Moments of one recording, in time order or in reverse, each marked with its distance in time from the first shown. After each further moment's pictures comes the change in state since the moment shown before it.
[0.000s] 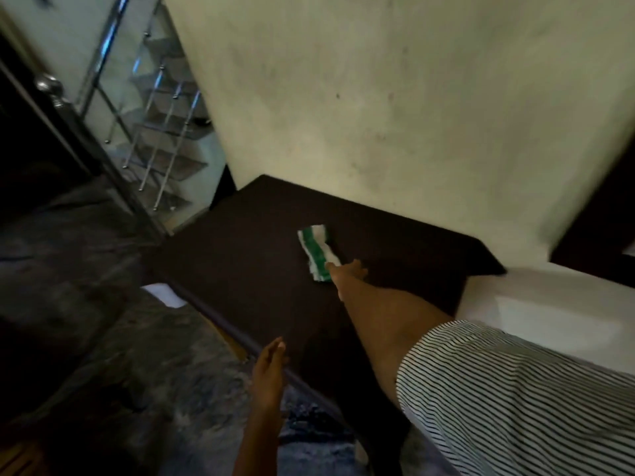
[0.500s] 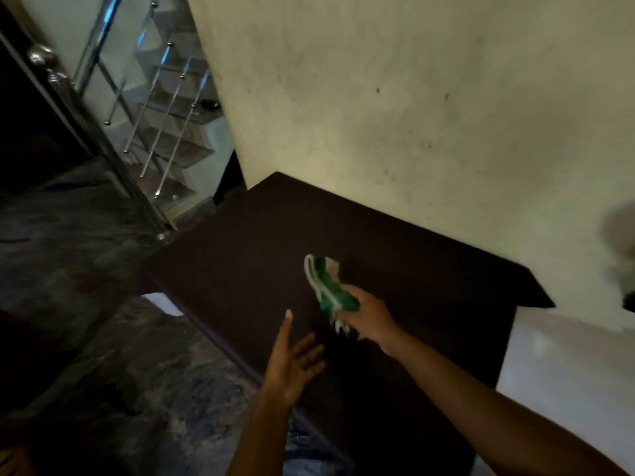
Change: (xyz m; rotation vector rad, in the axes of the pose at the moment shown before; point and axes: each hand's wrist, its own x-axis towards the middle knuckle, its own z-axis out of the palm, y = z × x) left_hand 0.098 0.056 0.026 -0.401 -0.187 -0.398; right_hand -0.015 0.001 -0.004 -0.116 -0.346 -0.475
